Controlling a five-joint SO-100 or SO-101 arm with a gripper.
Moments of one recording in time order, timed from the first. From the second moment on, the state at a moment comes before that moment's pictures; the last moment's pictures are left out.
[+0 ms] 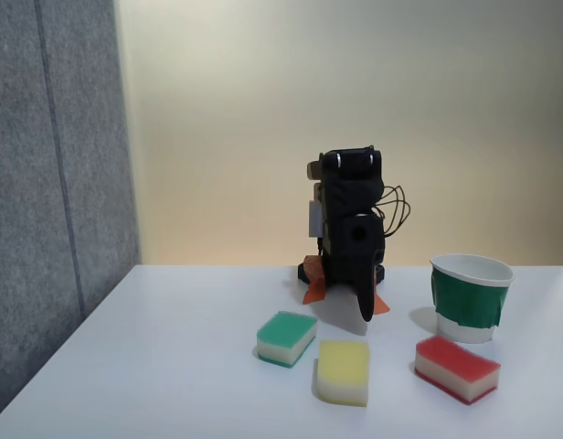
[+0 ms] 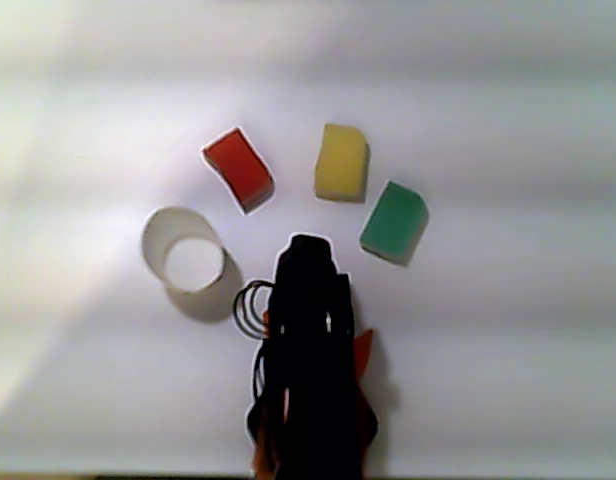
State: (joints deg) arm -0.6 192.2 182.6 72.9 0.2
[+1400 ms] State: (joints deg) arm -2.9 115.7 116.1 83.9 -20.8
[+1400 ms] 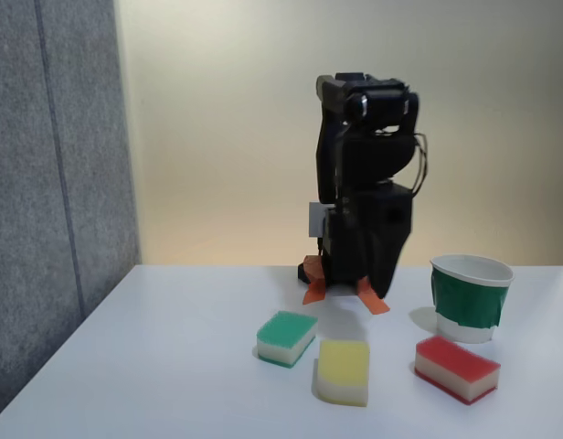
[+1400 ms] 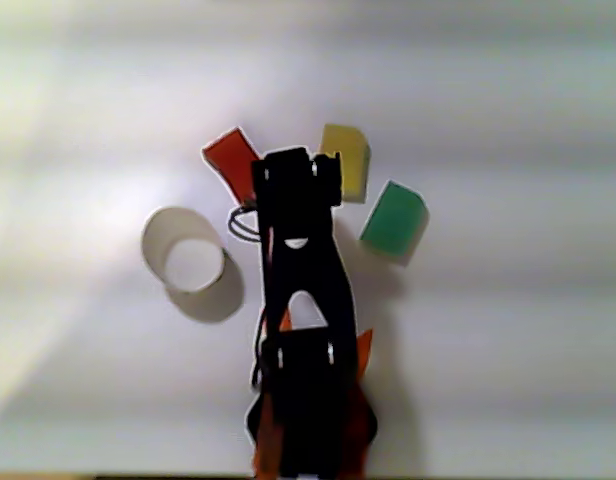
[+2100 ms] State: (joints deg) arm -12.6 93.3 89.3 83.0 -34.6
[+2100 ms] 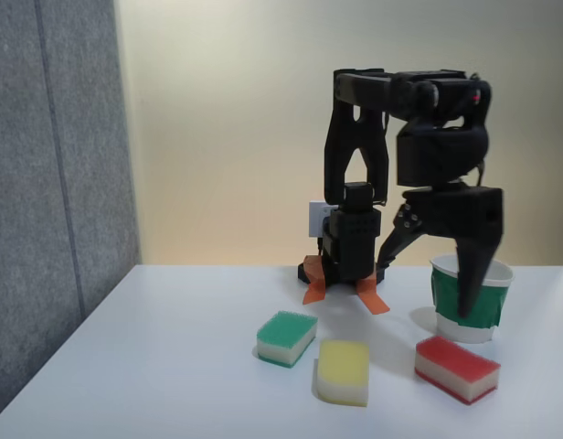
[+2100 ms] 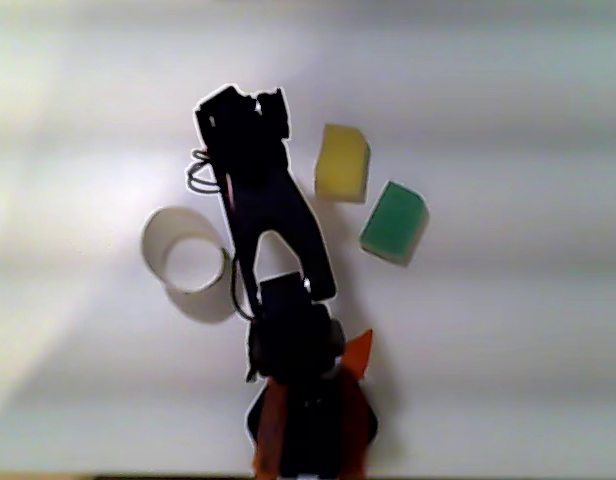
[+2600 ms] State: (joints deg) arm -16.3 86.0 80.2 85.5 -56.3
